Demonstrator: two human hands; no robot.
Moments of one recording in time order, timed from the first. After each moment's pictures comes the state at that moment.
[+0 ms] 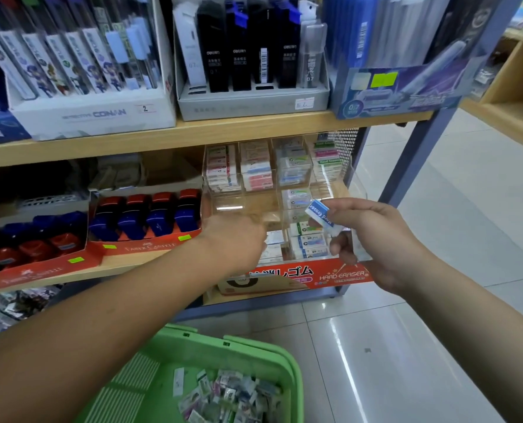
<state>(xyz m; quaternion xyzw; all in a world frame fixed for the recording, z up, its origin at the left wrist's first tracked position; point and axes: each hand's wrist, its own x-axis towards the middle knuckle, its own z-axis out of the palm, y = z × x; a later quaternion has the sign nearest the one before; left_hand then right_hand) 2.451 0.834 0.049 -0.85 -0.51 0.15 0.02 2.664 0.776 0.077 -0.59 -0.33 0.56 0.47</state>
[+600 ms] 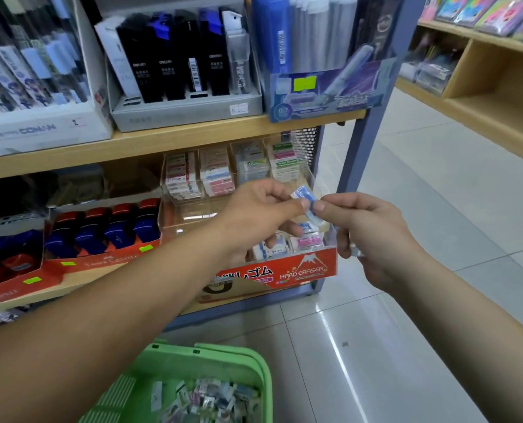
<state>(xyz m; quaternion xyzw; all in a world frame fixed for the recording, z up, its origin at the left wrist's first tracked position) 2.541 0.809 0.098 -0.61 -0.49 -0.29 -0.55 2.711 0.757 0.082 -0.62 -0.33 0.49 0.52</state>
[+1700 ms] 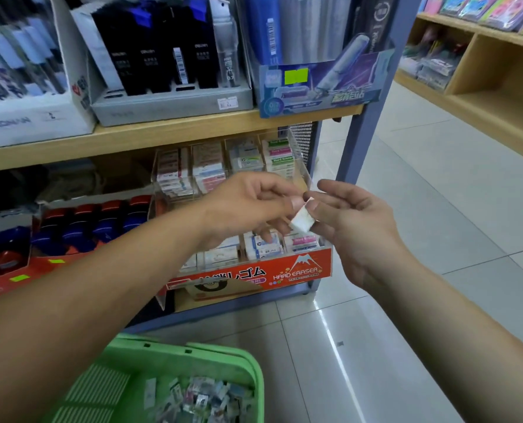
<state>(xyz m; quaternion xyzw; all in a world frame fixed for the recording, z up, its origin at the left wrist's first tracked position) 2.529 0.830 0.104 -0.69 -0.42 -0.20 -0.55 2.704 0.766 0.075 -0.53 -0.27 0.52 0.61</state>
